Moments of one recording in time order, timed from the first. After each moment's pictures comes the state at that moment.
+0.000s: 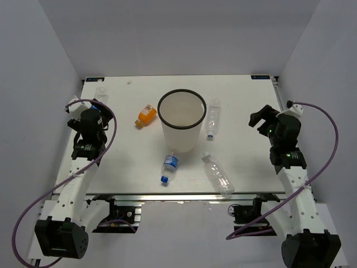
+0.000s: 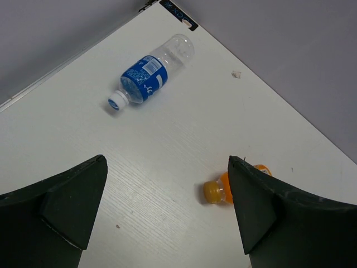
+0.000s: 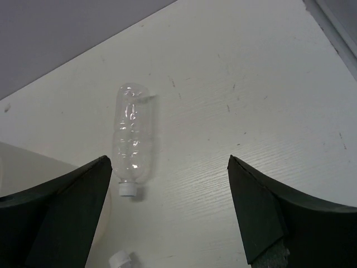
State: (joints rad) left arm -0.08 0.94 0.82 -0.18 -0.54 -0.55; right arm 0.02 0.82 0.73 -0.21 0.07 0.44
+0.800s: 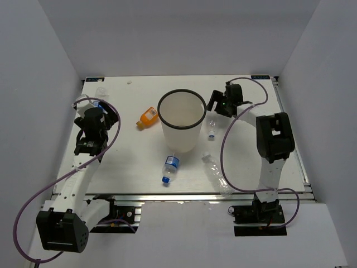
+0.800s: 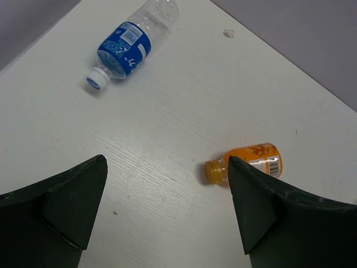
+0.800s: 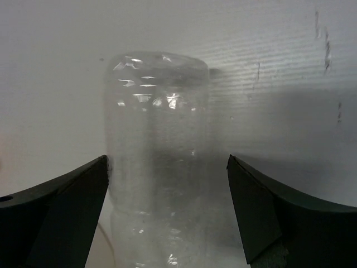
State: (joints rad) left arm -0.08 1.00 0.81 -0.18 -0.42 -0.51; right arm 0.25 2.00 1.36 -0.05 -0.15 0.46
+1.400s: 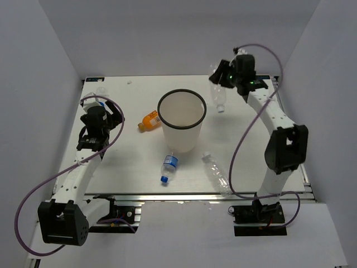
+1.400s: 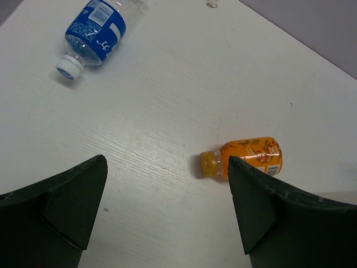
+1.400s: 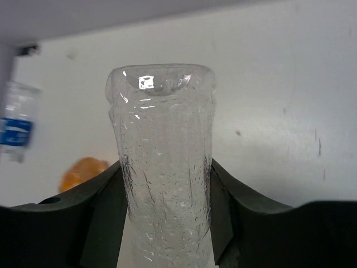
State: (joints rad) left arm -0.08 1.06 0.81 -0.16 -0.30 -0.47; right arm 0.26 1.91 1.64 -0.29 -0.17 0.44
